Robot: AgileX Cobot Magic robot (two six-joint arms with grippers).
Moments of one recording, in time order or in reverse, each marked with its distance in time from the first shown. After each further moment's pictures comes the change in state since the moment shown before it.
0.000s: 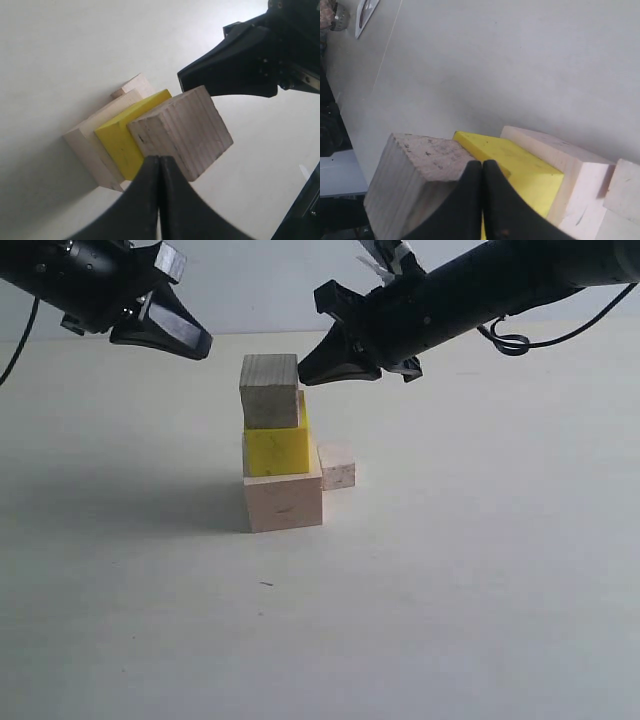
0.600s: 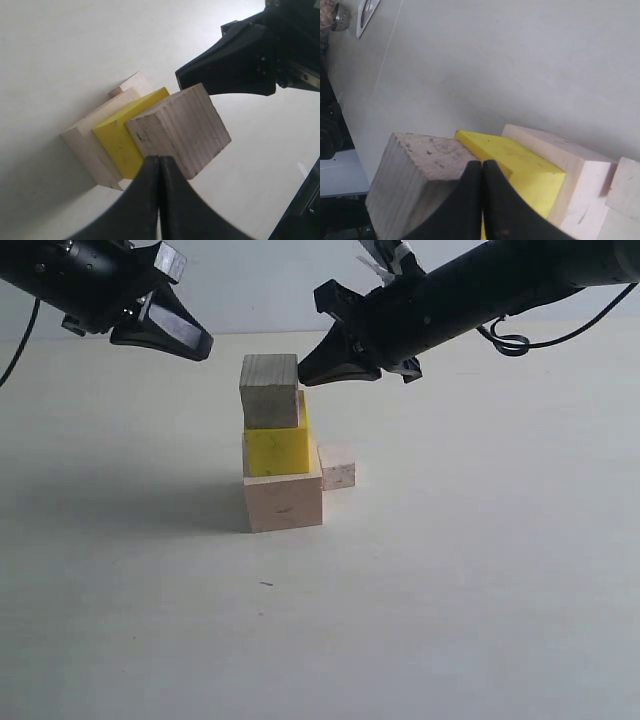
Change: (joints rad) left arm 0.000 0.000 0.000 -0.002 0.009 0.004; right arm 0.000 0.000 0.000 0.000 0.004 0.008
